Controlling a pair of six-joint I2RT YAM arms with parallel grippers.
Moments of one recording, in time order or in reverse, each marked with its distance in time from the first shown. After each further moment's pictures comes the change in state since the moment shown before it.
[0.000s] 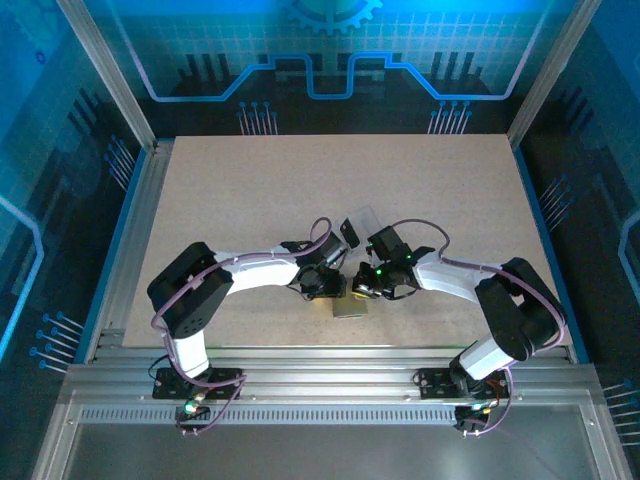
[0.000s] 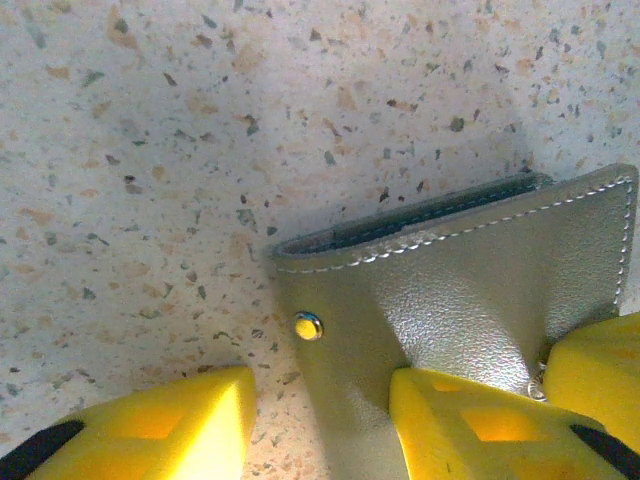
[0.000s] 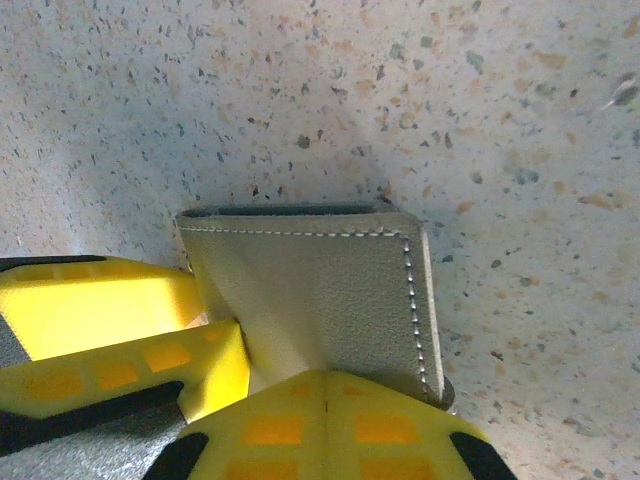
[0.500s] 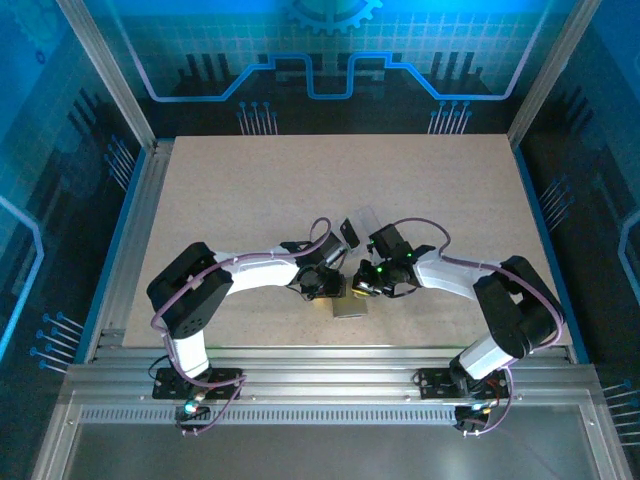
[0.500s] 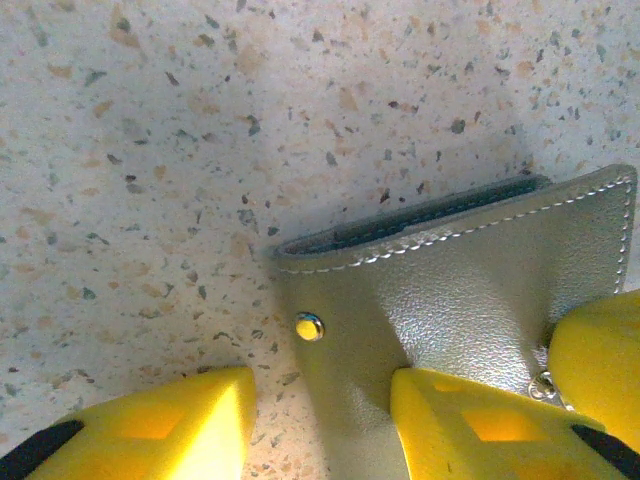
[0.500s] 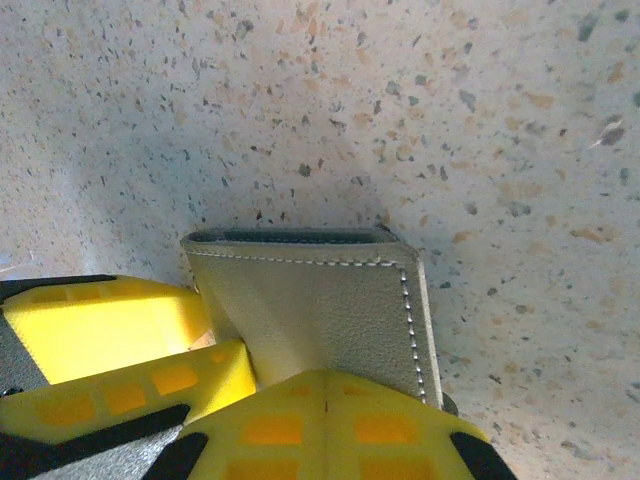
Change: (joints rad) left arm 0.000 -0.001 -0.006 0.008 0.000 -0.009; right arm -0.016 0.015 0.007 0.014 -0.011 0.003
